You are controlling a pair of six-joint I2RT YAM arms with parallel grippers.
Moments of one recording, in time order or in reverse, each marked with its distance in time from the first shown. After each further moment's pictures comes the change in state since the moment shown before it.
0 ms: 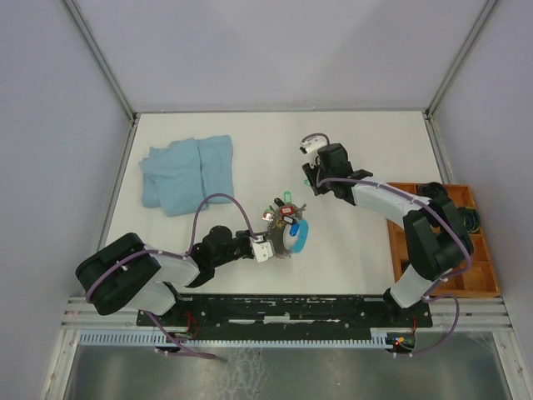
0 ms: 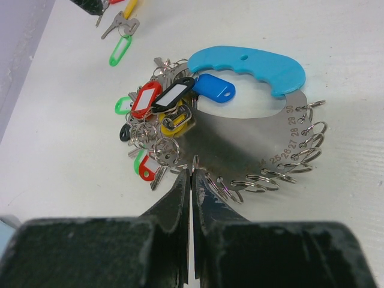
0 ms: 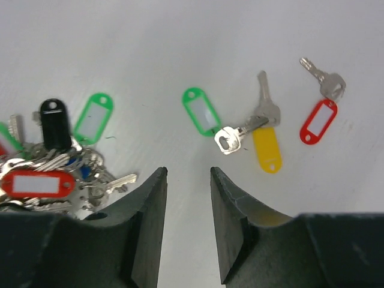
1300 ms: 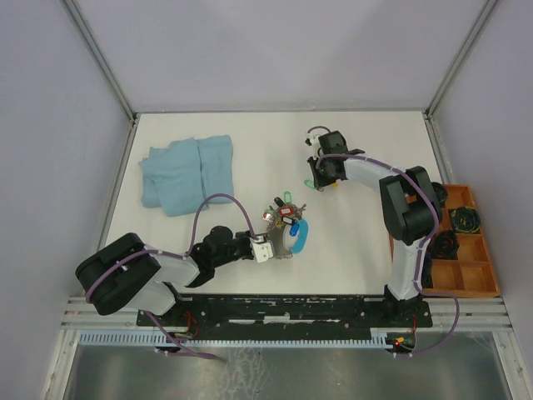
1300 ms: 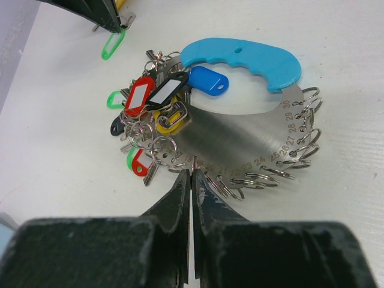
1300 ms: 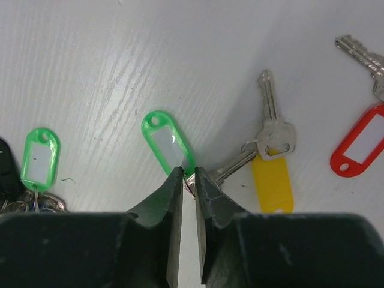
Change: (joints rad) left arm 0.000 -0.002 0.000 -0.030 0.001 0.000; right arm -0.152 0.365 0.312 -0.223 -0.146 0.112
